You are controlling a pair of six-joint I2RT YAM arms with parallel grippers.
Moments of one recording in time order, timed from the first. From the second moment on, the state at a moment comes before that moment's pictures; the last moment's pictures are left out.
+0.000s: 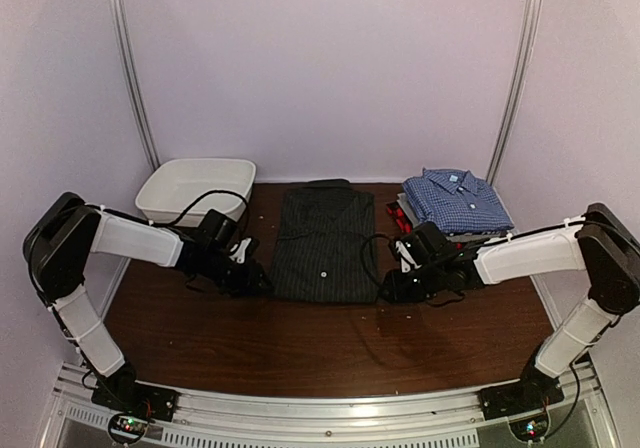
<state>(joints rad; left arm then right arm) -0.56 1.71 0.84 -0.13 0.42 -0.56 0.74 1.58 0.79 -0.13 -0.07 0.61</state>
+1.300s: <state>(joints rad) -0.63 1.76 0.82 -0.04 0.36 -0.65 0.75 1.70 0.71 0.16 -0.13 0.74</state>
